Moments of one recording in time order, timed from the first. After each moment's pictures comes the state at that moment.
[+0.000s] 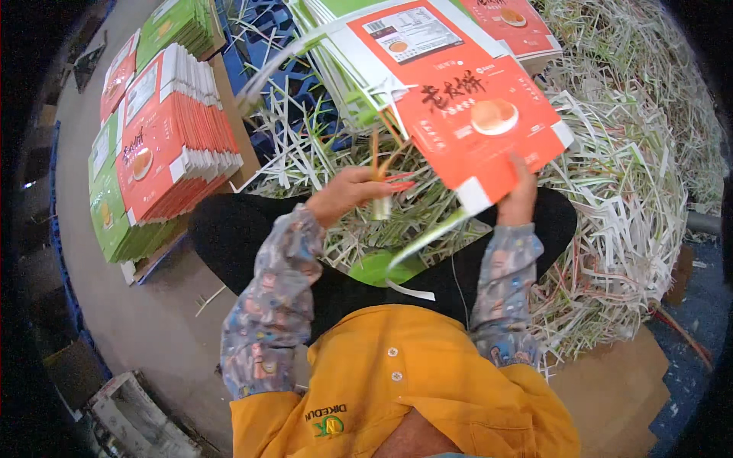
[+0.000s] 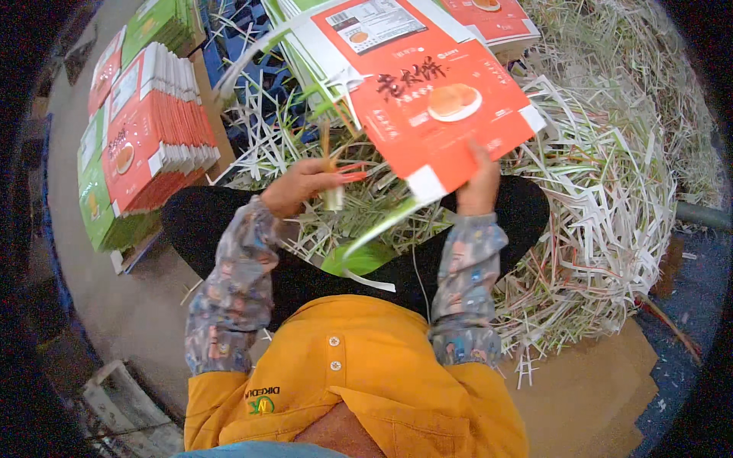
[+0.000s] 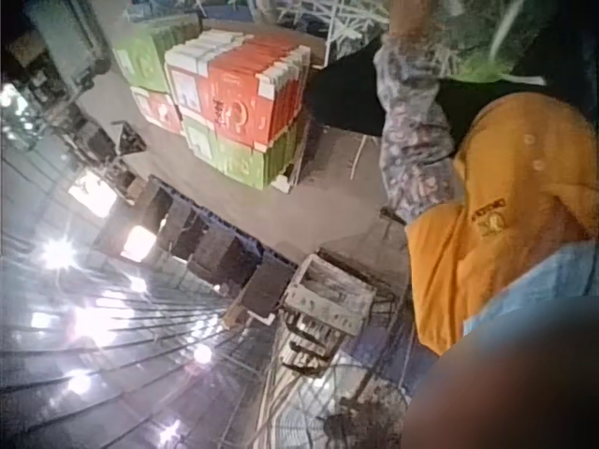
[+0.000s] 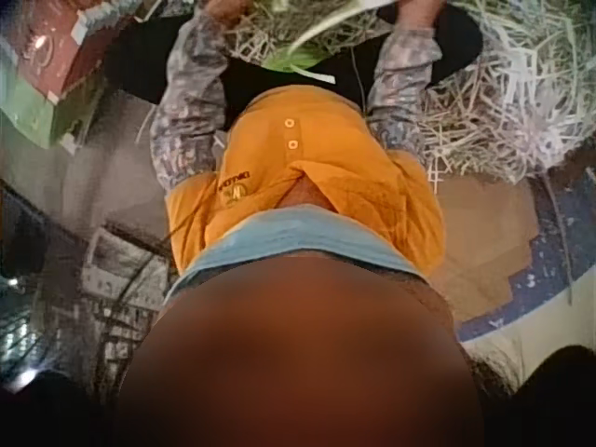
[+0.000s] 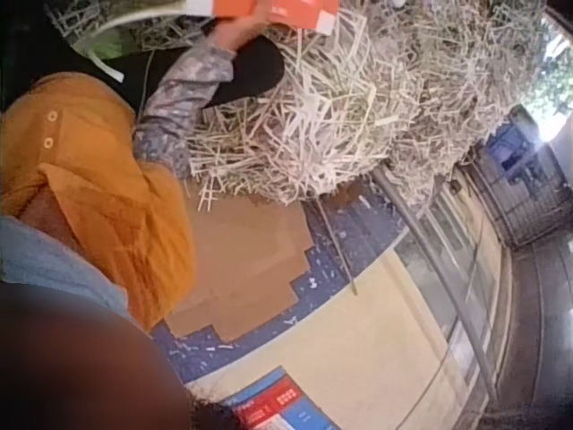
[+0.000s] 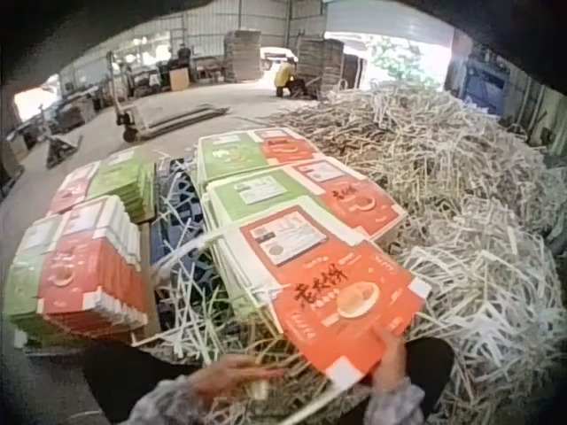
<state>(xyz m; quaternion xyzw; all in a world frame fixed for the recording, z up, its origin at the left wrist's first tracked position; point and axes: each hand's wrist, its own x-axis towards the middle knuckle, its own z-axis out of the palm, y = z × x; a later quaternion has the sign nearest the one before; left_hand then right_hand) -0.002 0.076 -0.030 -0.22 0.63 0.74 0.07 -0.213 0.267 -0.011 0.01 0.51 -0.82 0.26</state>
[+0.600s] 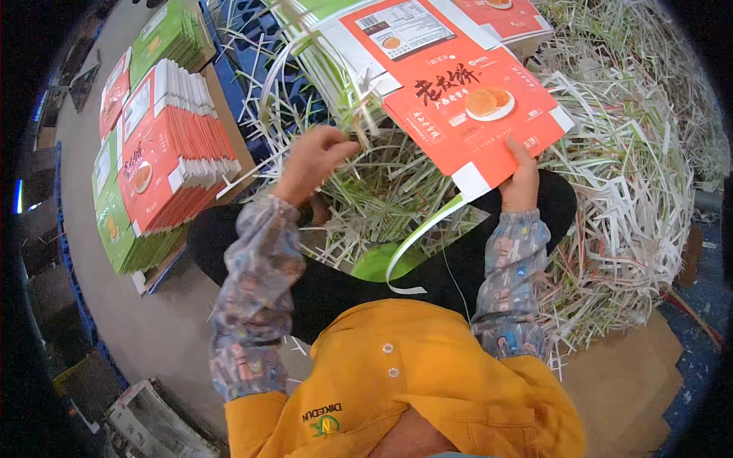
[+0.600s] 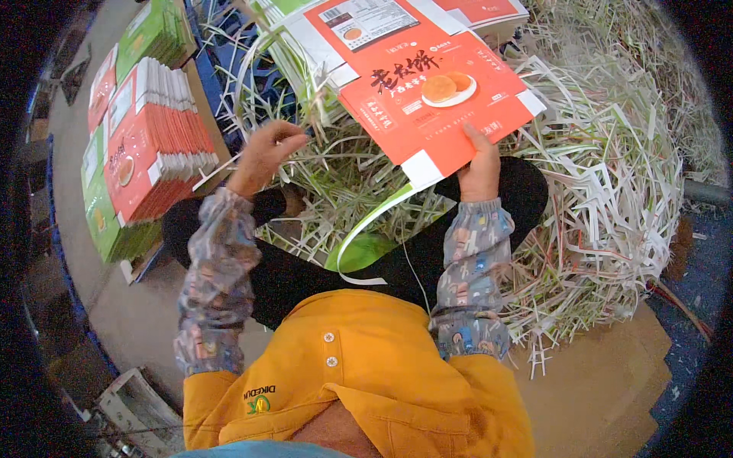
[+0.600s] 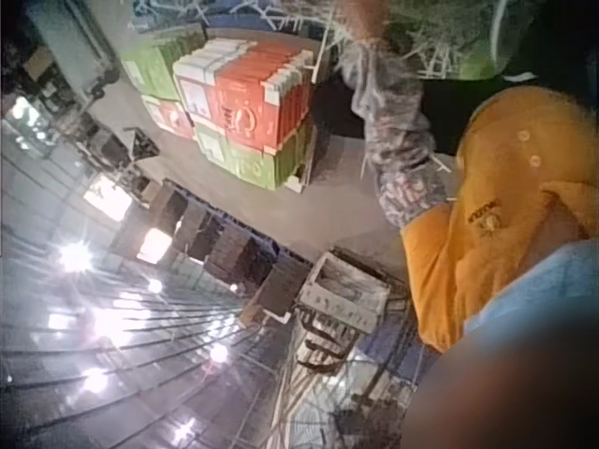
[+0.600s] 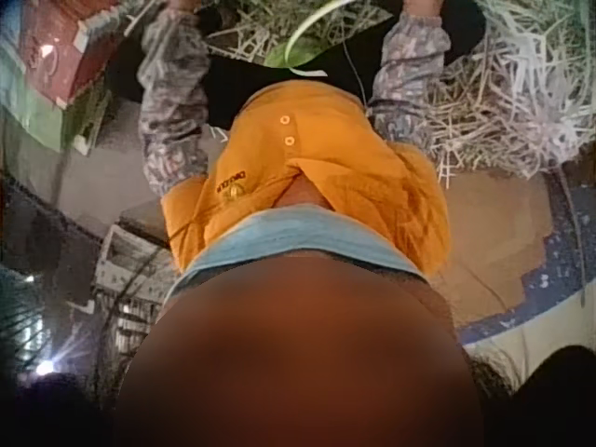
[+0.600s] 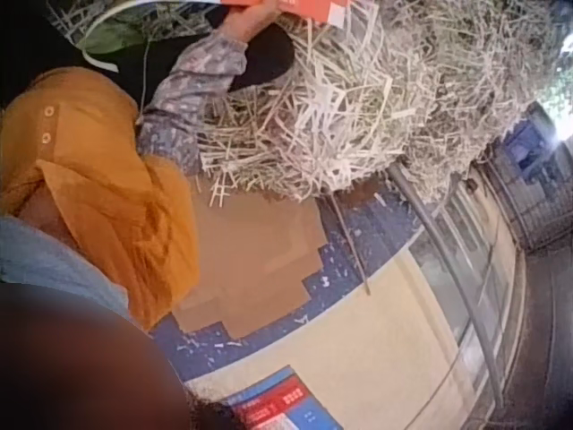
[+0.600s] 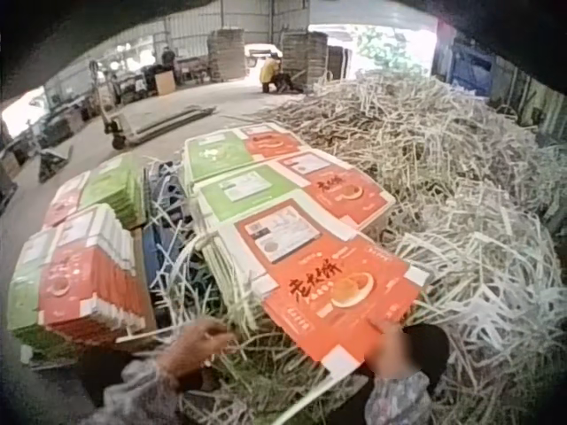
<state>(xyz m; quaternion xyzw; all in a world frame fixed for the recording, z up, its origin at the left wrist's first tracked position) -0.015 0.039 0.003 -0.23 0.89 0.39 -0.03 -0.231 0.287 -0.010 0.03 0.51 -0.82 0.27</state>
